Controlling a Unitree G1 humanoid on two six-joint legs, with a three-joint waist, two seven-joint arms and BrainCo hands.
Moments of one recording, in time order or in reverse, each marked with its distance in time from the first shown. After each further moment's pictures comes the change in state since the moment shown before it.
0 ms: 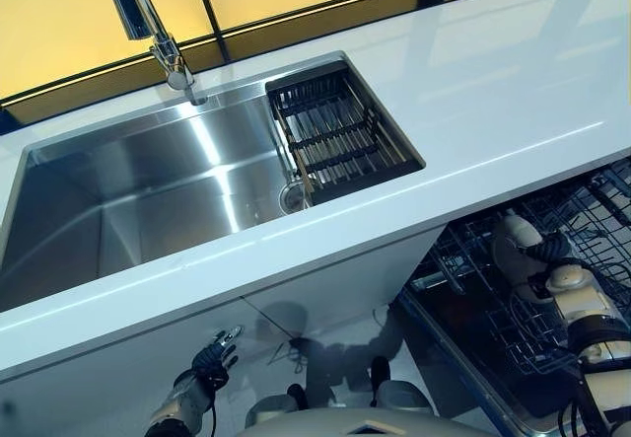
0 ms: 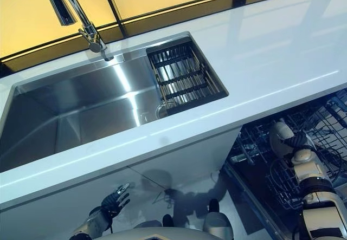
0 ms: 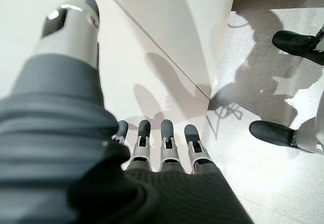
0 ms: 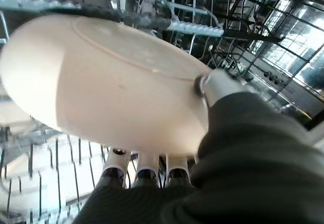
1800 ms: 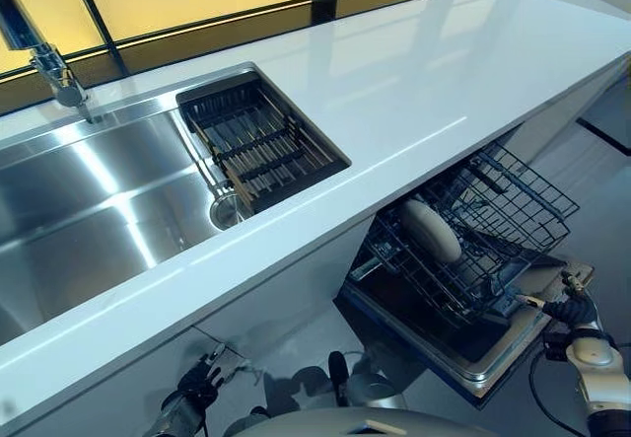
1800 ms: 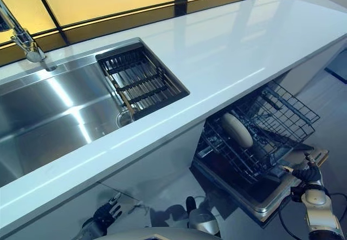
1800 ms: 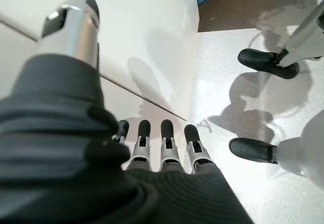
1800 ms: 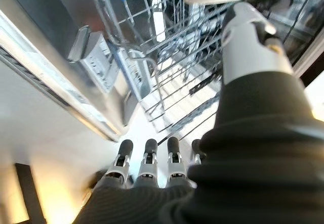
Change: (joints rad) left arm 0.037 0.001 0.077 0.085 -0.024 -0.010 0.037; right arm 0.515 0.106 -0.331 -0.408 0.203 -0.086 -0.067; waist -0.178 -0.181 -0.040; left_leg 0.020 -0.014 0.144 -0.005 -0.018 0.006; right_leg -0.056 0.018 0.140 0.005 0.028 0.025
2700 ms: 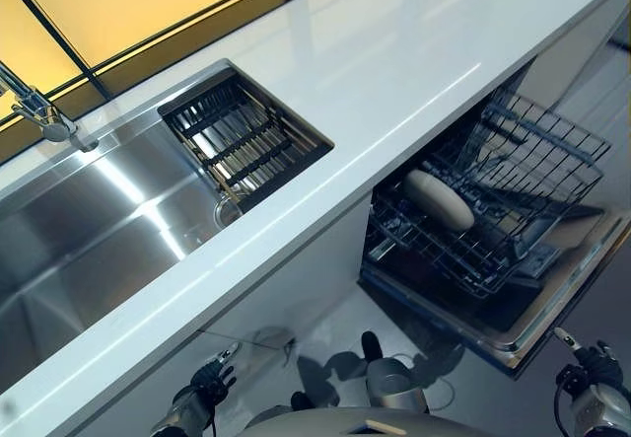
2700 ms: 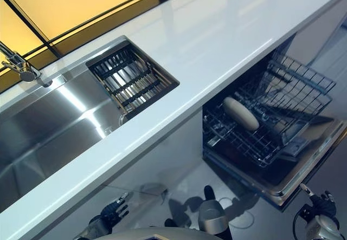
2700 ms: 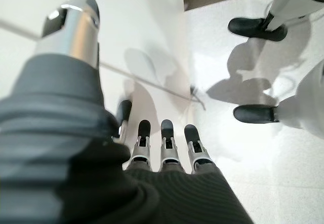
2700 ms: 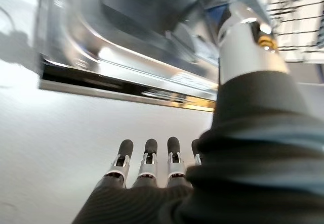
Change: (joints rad) left arm -0.067 -0.029 -0.088 0.042 -0.050 0.006 -0.036; right arm -0.113 0.024 -0.185 0.567 0.471 -0.172 0.098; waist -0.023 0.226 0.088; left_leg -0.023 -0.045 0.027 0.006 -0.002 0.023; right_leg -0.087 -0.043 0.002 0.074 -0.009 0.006
